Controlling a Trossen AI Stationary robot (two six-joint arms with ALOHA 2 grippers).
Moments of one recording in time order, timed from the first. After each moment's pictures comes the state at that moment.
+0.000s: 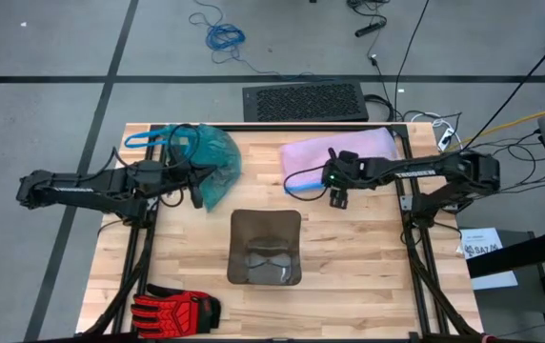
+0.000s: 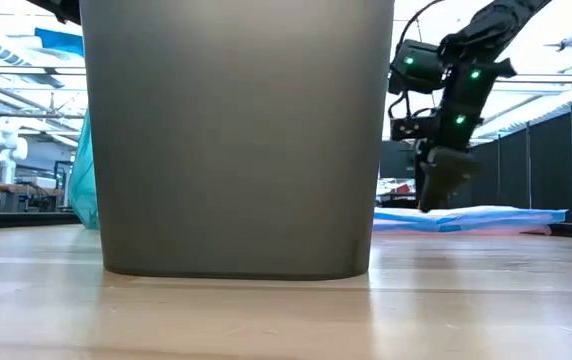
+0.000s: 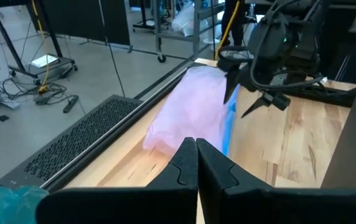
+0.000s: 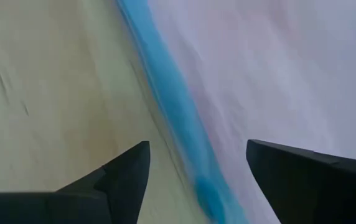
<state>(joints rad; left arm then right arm) 0.02 0.65 0.59 -0.20 -0.42 -0.10 -0.28 1.42 0.74 -0.50 0.28 -0.12</state>
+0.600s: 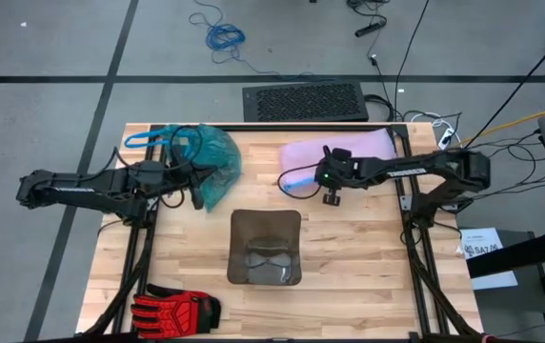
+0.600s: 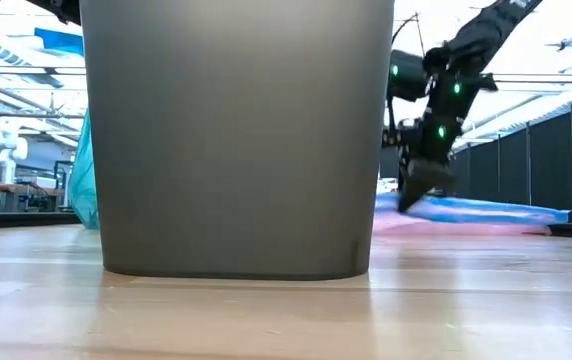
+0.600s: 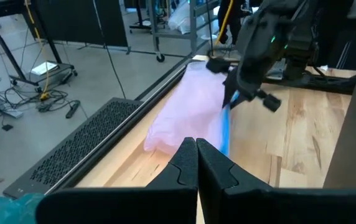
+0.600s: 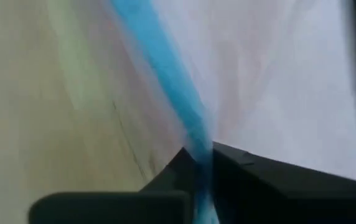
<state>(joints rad) 0.02 0.65 0.59 -0.20 -0.41 -0.04 -0.28 1.51 0.77 -0.37 0.32 -0.17</state>
